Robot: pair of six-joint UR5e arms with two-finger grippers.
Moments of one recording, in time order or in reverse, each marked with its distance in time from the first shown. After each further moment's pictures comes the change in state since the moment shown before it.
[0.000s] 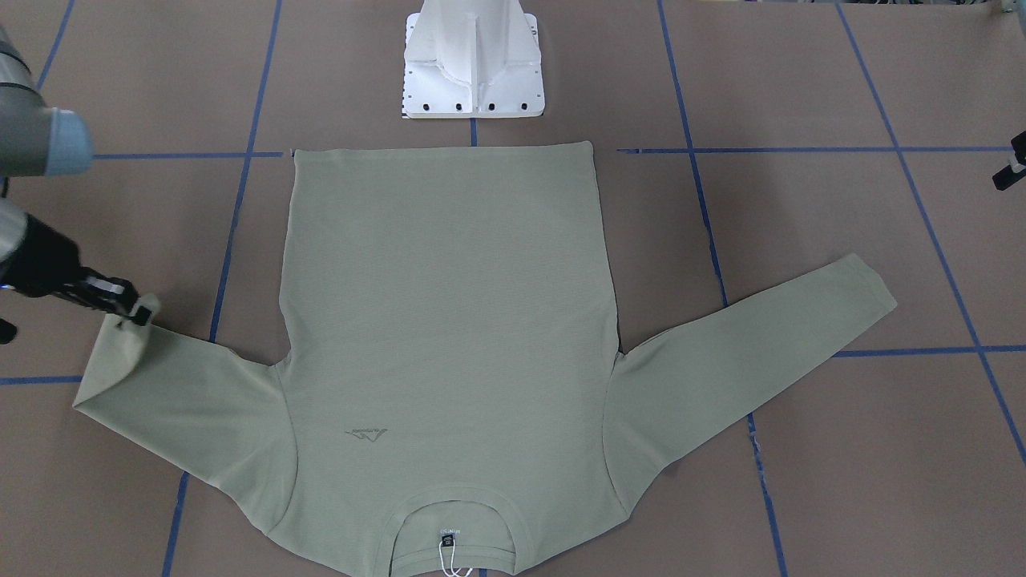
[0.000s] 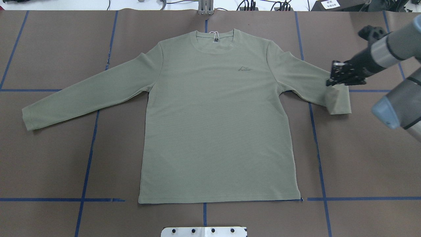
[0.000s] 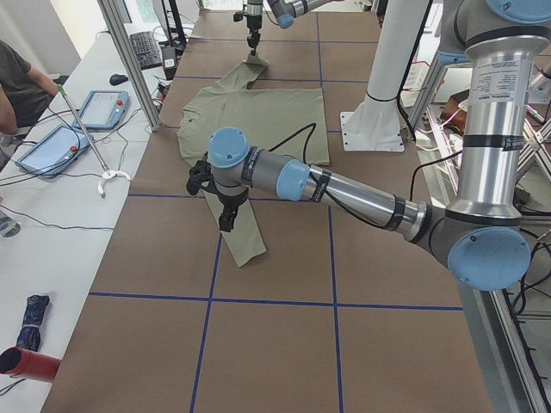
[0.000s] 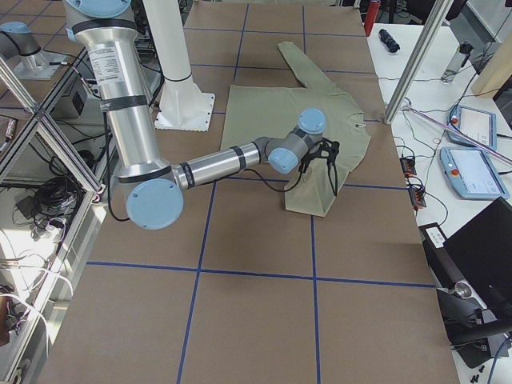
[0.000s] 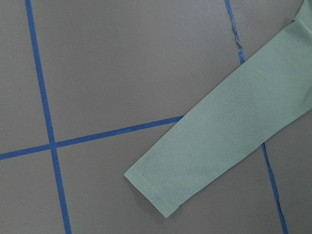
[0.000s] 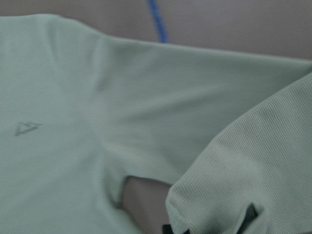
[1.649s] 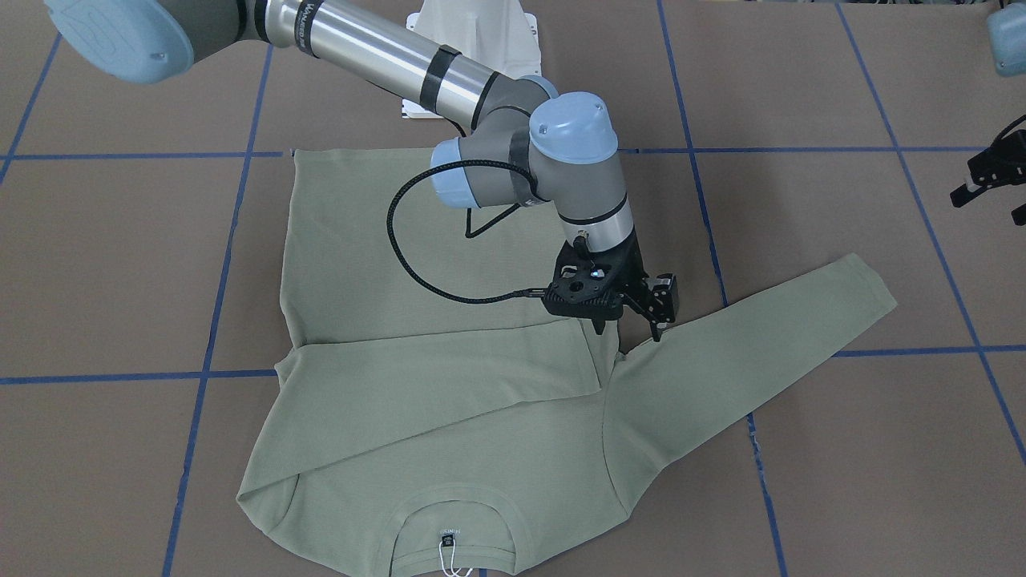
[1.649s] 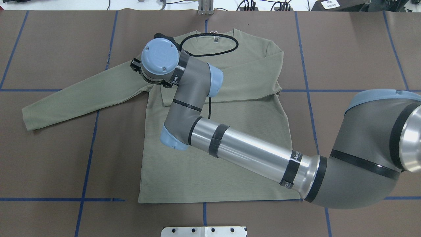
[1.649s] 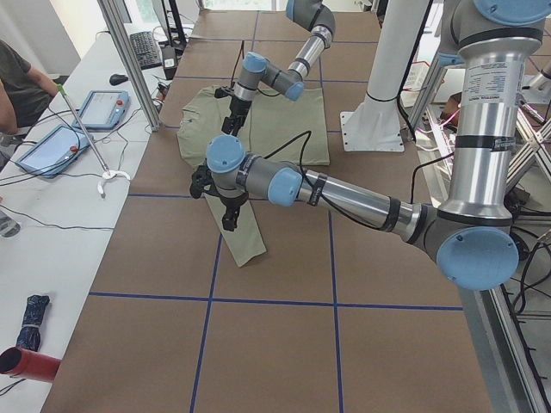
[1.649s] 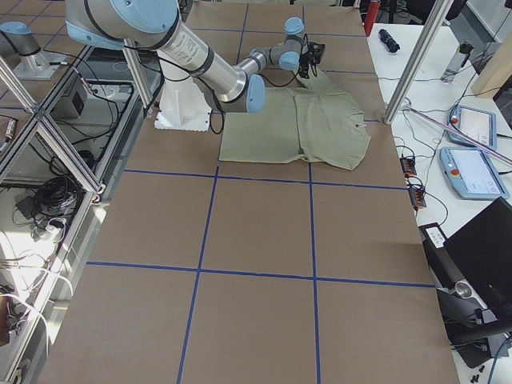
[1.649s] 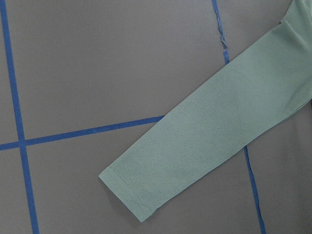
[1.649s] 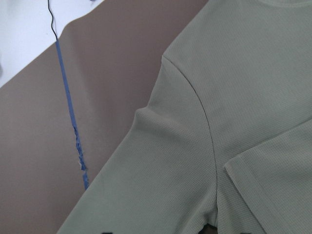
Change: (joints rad) left arm 0.095 -0.009 0.103 -0.129 0.002 -0.117; right arm -0.422 0.907 -0.685 0.105 -0.588 0.410
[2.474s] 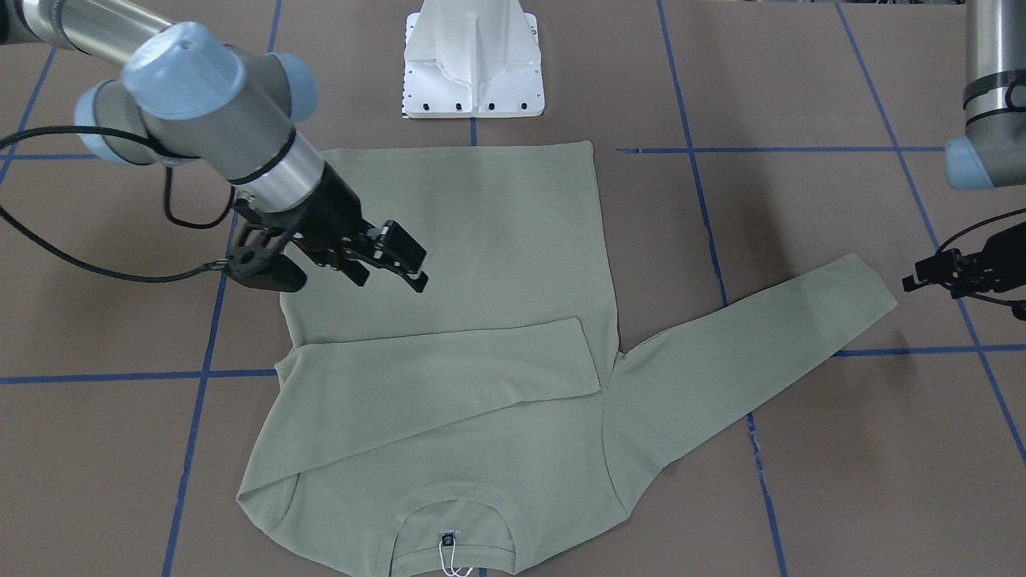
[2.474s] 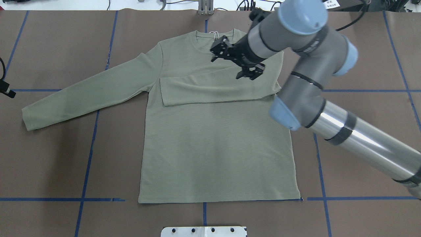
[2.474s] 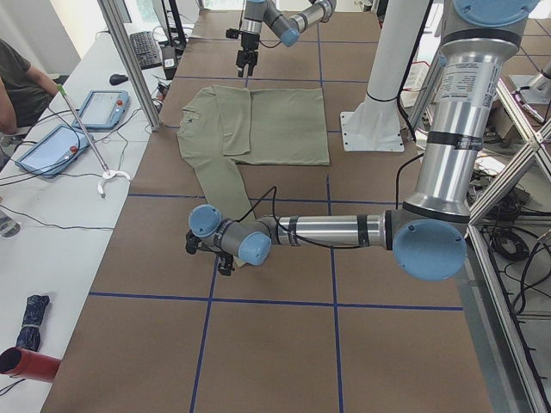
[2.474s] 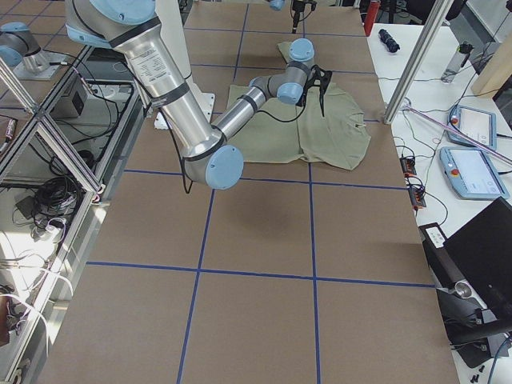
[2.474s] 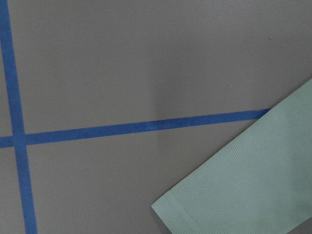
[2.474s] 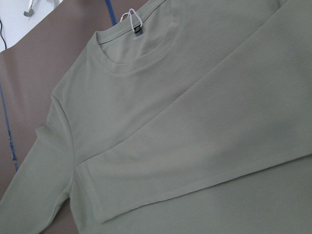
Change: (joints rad) left arm 0.169 -0.118 0.488 -0.363 0.010 -0.188; right arm 0.269 -0.672 0.758 -0.123 0.437 -0.142
